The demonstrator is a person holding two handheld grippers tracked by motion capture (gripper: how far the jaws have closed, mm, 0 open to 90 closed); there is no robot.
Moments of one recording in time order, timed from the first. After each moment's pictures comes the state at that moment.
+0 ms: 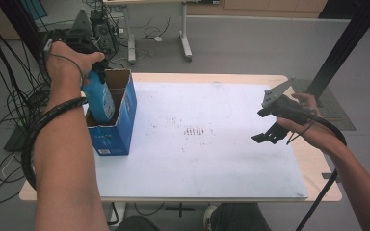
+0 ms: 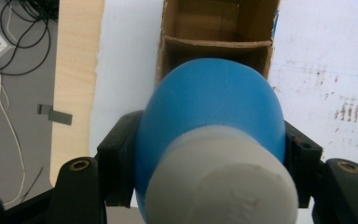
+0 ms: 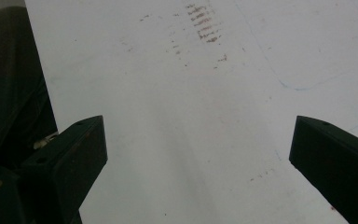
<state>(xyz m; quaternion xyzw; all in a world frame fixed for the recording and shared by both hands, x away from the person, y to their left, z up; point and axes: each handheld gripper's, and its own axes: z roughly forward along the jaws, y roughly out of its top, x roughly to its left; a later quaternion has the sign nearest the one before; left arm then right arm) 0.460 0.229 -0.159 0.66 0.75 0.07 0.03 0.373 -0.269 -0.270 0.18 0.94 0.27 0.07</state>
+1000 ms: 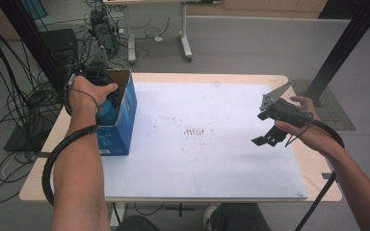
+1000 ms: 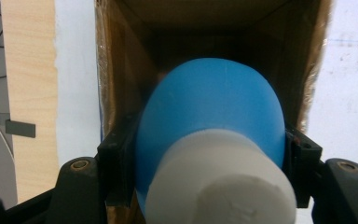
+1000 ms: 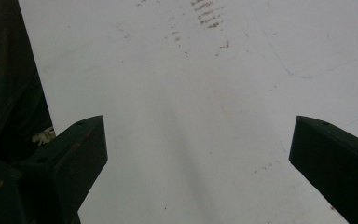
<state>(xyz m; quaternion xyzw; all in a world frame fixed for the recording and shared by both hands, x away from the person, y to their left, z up) 0.462 0.222 -0.246 0.68 0.73 0.05 0.02 0.374 -0.270 -0.282 0.19 0.95 0.26 0.07</state>
